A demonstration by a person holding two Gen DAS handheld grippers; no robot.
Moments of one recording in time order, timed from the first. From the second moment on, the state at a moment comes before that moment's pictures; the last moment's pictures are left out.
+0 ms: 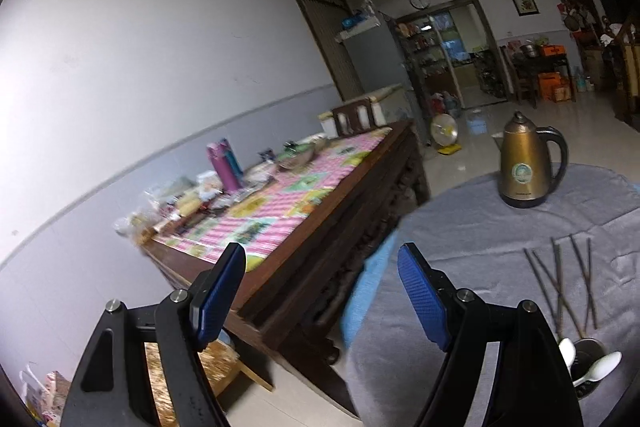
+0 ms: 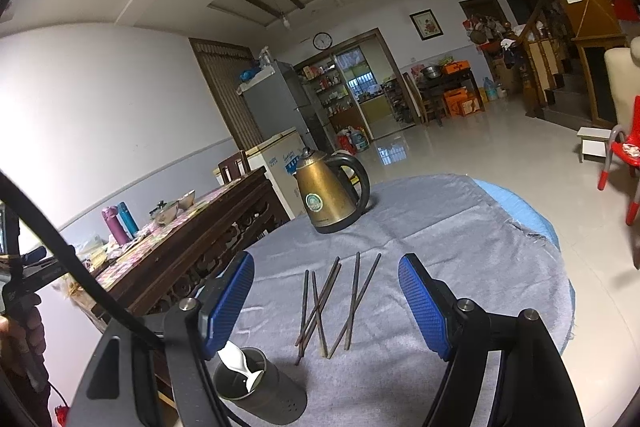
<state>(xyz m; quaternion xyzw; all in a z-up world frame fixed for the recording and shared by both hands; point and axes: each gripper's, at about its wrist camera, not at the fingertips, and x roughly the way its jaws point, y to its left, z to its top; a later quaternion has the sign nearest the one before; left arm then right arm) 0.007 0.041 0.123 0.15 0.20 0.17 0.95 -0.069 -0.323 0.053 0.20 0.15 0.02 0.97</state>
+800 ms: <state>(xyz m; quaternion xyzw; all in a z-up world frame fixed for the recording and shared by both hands) 0.248 -0.030 -0.034 0.00 0.51 -0.13 0.85 0.138 -0.318 -0.029 0.24 0.39 0.09 0.89</state>
